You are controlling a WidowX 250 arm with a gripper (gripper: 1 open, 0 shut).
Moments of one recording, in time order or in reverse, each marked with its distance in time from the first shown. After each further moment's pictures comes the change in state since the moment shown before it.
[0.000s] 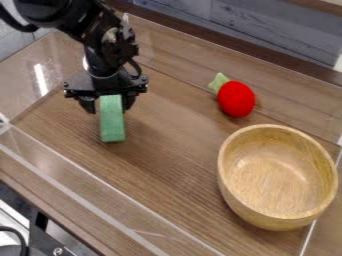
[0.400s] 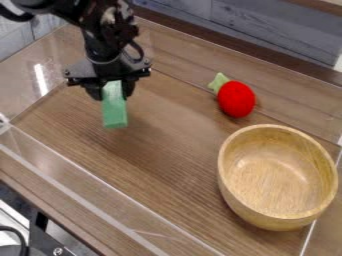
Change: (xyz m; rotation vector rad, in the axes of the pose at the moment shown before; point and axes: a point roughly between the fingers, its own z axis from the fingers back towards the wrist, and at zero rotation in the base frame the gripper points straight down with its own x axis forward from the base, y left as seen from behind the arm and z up) arm 0.012 -0.001 0.011 -0.035 -0.042 0.066
